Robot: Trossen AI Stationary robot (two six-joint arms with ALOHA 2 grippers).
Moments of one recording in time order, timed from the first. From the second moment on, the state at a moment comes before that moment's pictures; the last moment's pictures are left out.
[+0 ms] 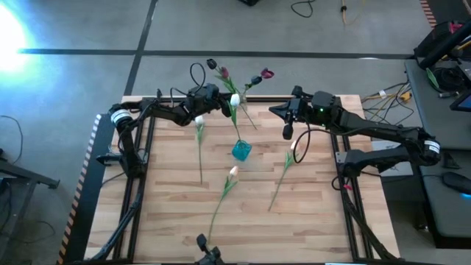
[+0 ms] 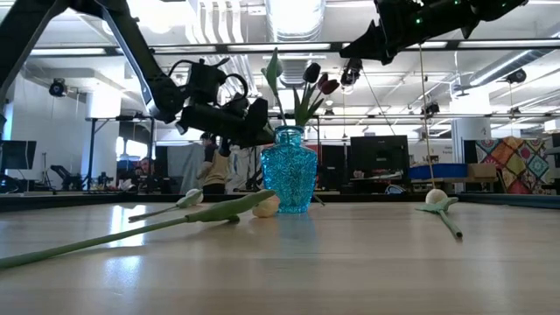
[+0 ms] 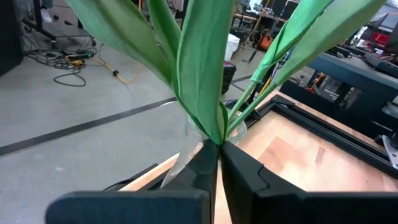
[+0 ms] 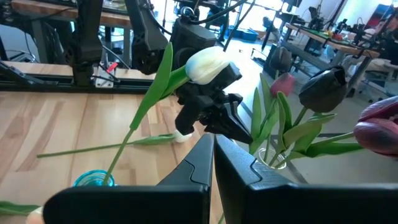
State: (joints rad) left arm 0.65 1.86 0.87 0.85 0.06 -0.27; right arm -0.44 1.08 0.78 0.11 -0.13 -0.24
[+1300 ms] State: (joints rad) left arm 0.61 1.50 0.77 0.73 0.12 -0.09; right arm -0.44 1.08 0.78 0.11 -0.13 -0.24
